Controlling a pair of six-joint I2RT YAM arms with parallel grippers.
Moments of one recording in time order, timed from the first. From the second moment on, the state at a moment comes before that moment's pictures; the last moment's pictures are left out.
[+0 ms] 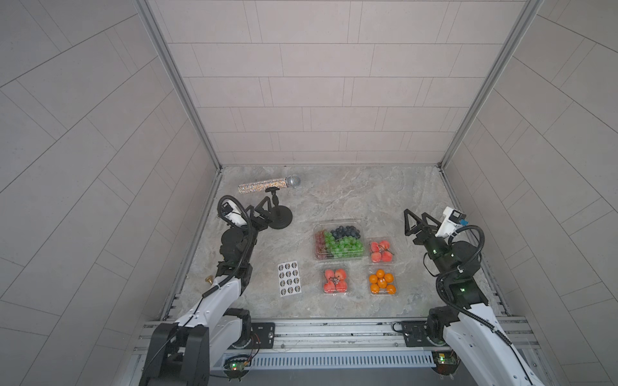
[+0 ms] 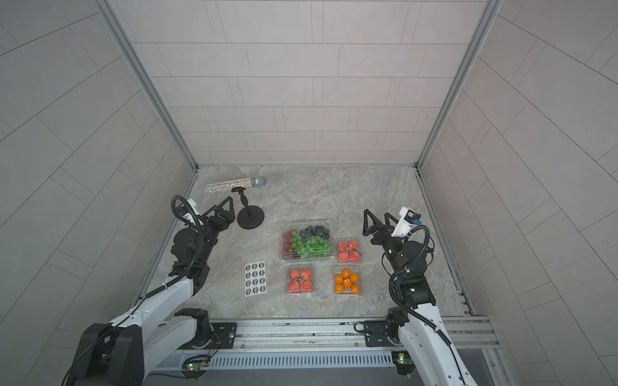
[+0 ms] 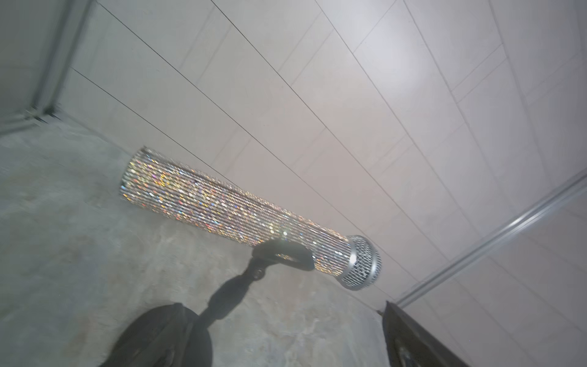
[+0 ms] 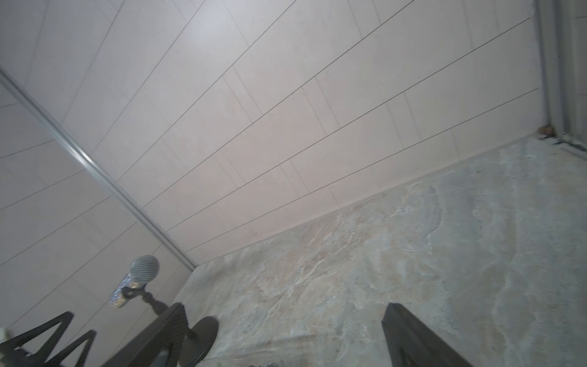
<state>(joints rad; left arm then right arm) -0.09 1.01 0.28 0.81 0.11 -0.79 0.09 0.53 0.33 0.25 -0.17 0.61</state>
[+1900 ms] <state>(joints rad) -0.94 1.15 0.38 -0.43 -0.42 -0.85 0.78 0.80 0.61 -0.22 0.21 0.21</state>
